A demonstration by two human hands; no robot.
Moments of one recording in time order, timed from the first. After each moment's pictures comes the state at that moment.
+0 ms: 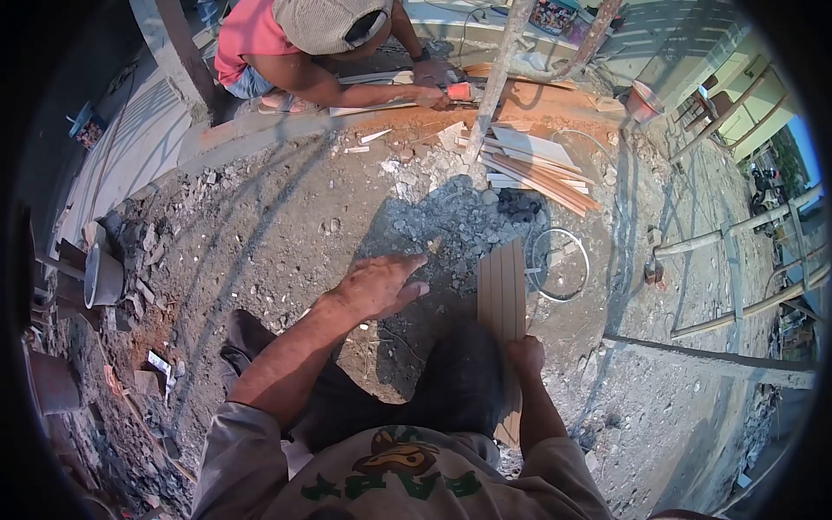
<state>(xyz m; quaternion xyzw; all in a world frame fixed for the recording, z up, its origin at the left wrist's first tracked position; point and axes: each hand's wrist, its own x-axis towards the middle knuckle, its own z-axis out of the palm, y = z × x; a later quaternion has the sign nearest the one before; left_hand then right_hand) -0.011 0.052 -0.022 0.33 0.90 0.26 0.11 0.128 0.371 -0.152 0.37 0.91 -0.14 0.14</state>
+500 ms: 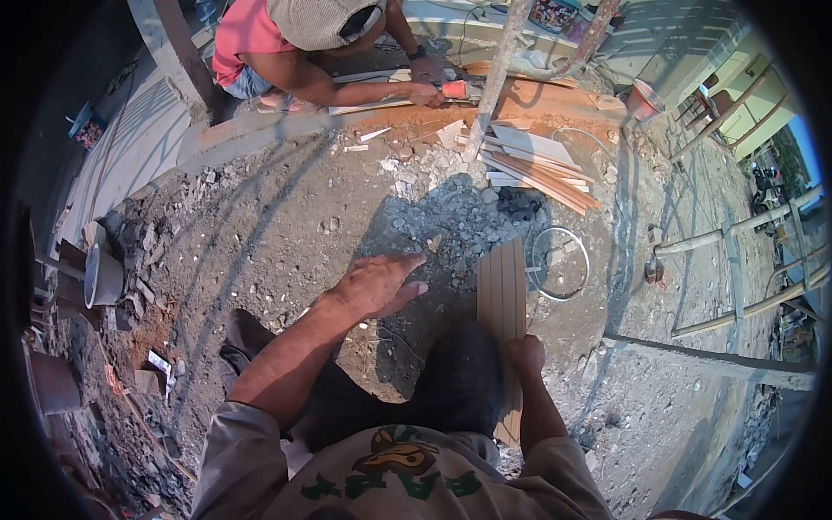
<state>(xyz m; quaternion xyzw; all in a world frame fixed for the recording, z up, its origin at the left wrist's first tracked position) -0.011 0.053 -0.024 0.33 0.90 0.26 0.12 0.127 0.375 -0.154 0.37 0.91 -0.13 0.16</state>
